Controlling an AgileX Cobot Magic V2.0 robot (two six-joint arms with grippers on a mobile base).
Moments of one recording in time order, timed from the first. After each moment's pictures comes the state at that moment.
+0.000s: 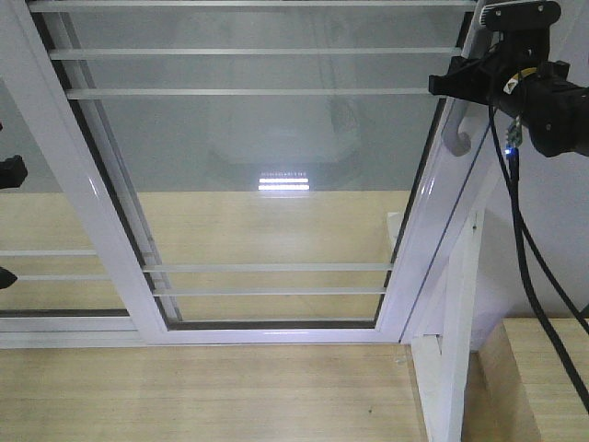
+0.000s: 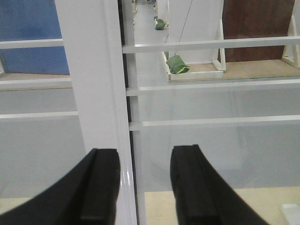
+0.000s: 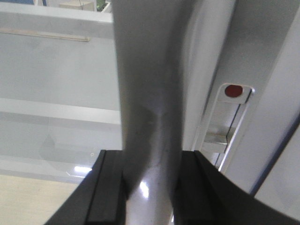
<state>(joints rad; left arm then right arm) 0.00 1.06 -0.48 0.00 -0.36 0.03 0.08 1.88 -1.21 -0.11 -0.26 0.04</state>
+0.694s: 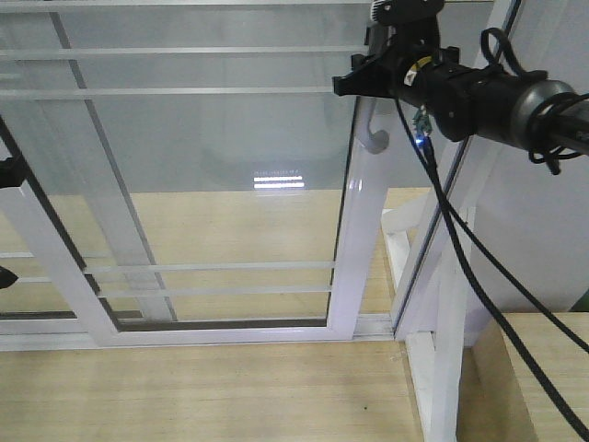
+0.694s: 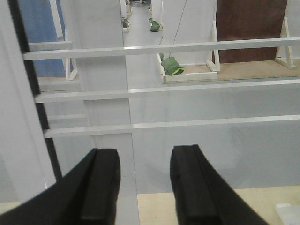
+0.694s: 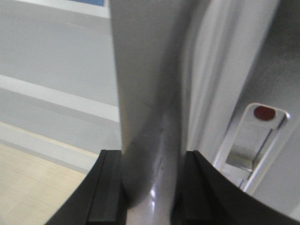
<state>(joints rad) 0.00 1.06 -0.48 0.00 -0.37 0.03 0.30 2.01 -1.43 -0.13 -0.19 0.07</state>
